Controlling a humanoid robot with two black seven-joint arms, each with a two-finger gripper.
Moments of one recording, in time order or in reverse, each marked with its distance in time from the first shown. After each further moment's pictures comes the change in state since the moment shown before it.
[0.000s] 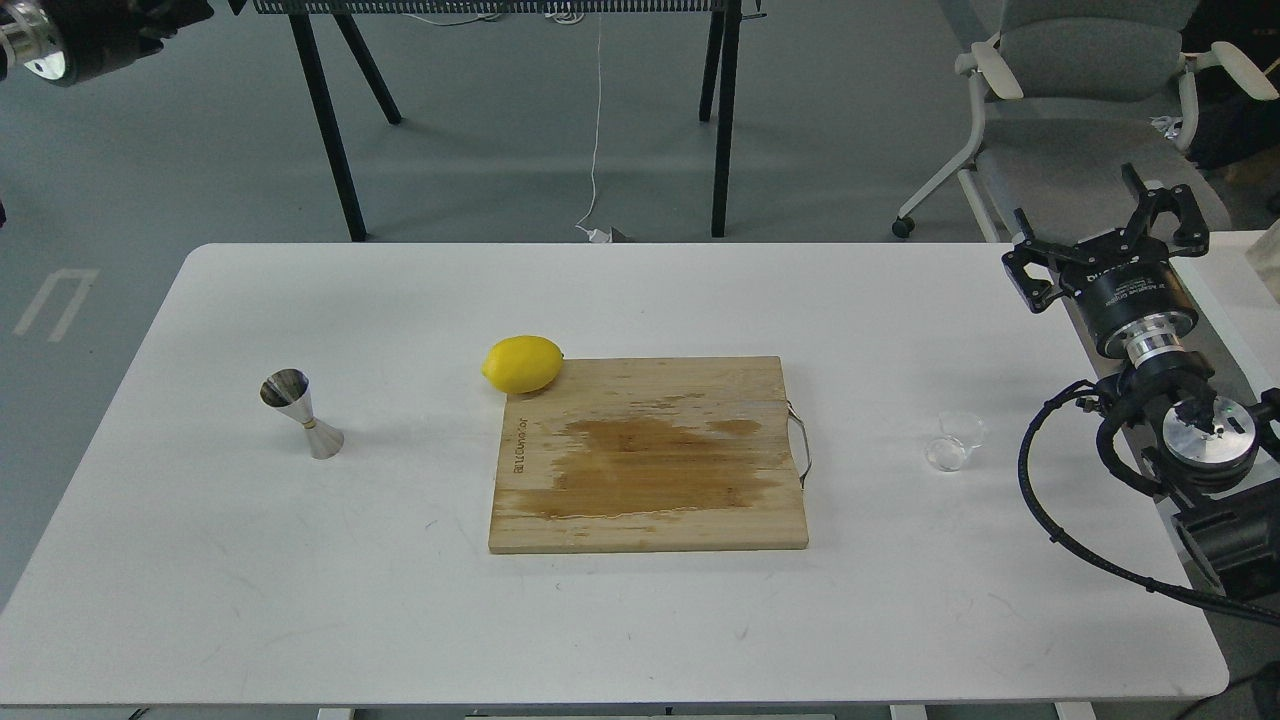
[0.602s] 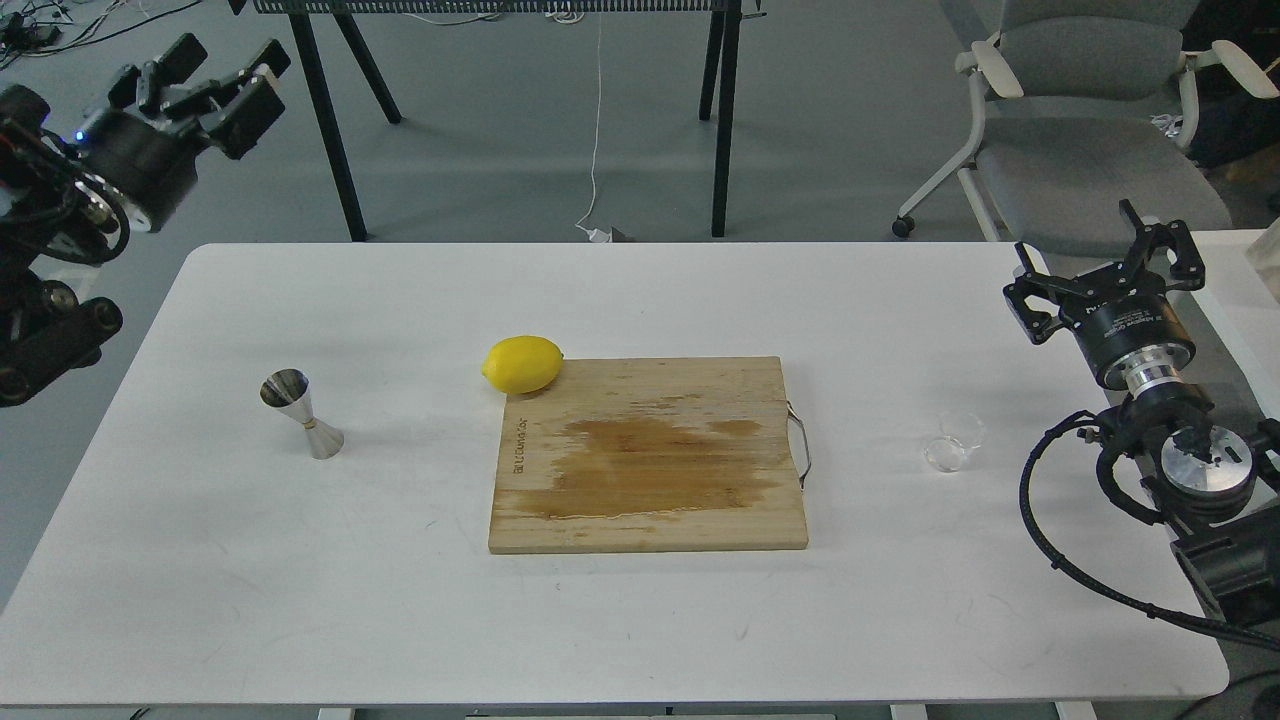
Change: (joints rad) left arm 0.486 0.041 -0.165 -0.236 0.245 0.898 0.000; right arm -0.033 0.019 0.000 -0.033 0.000 0.000 0.003
